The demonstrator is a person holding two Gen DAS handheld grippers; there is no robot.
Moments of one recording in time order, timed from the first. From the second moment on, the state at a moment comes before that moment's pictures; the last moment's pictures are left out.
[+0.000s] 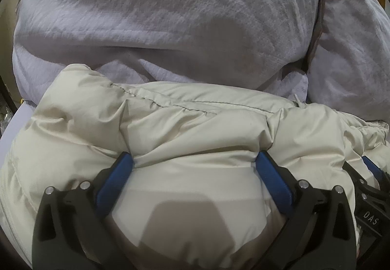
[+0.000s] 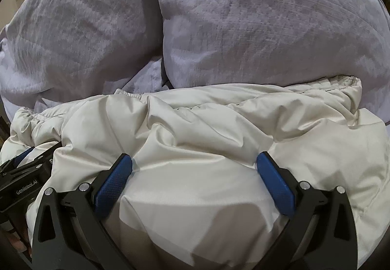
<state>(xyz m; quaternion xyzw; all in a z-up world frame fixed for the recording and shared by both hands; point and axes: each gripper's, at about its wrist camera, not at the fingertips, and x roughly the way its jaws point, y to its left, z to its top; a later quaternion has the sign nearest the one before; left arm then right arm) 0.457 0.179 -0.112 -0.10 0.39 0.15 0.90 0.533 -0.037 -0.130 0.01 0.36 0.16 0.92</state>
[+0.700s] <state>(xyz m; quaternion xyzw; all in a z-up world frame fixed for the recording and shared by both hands) 0.454 0.174 -0.108 -0.10 0.39 0.15 0.90 0.527 -0.043 -0.124 0.01 0.36 0.15 0.92</state>
